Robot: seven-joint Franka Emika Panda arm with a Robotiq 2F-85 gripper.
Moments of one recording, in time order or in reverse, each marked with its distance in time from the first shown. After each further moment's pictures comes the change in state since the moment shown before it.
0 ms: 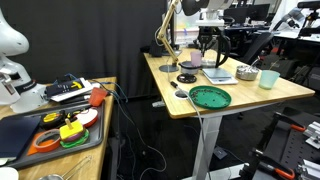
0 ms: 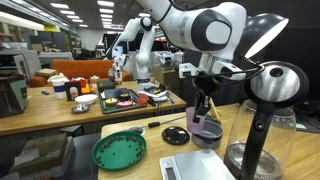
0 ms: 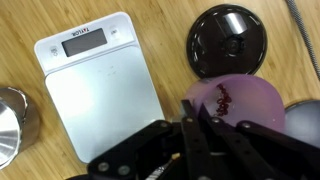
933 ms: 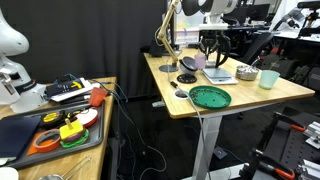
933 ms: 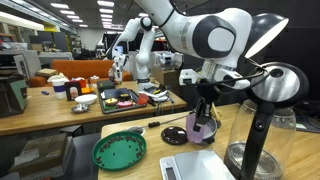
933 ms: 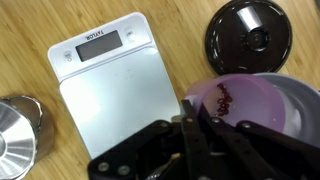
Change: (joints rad) arm -0.008 -0.001 -0.023 -0.049 0.010 0.014 0.001
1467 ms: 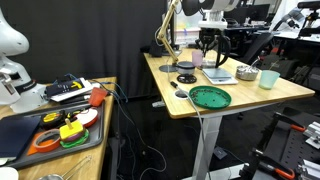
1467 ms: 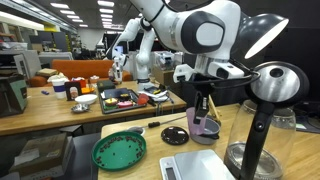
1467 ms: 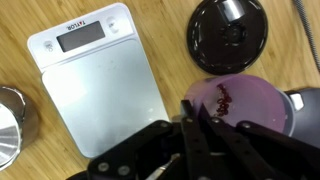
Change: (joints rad) arm 0.038 -0.081 0.000 -0.096 -0.010 0.146 0.004
